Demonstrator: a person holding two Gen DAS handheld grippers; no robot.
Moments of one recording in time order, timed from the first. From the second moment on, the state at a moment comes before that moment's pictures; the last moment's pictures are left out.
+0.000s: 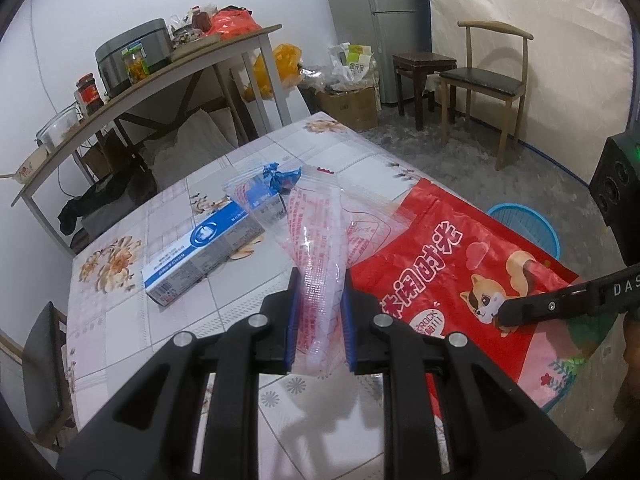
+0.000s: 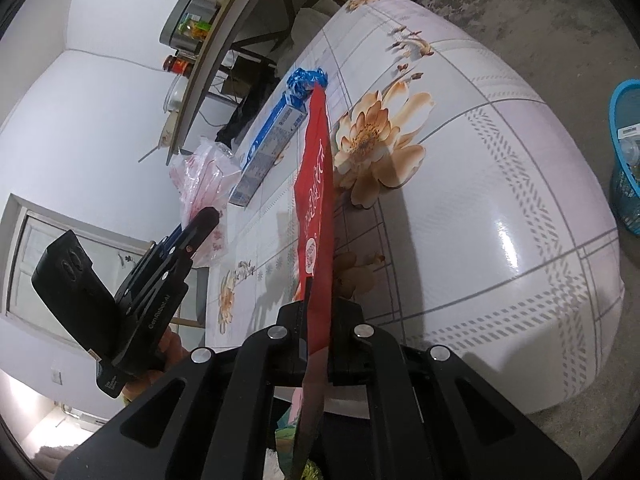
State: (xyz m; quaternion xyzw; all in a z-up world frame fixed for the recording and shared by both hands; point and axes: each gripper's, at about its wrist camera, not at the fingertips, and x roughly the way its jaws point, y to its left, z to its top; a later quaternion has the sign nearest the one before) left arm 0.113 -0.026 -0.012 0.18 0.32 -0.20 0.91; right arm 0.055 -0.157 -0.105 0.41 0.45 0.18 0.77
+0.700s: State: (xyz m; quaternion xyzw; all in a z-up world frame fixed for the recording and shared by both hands) left arm 0.097 -0.032 0.008 0.18 0.31 -0.20 0.91; right arm 0.031 -0.183 -0.086 0.43 0.41 0.17 0.79
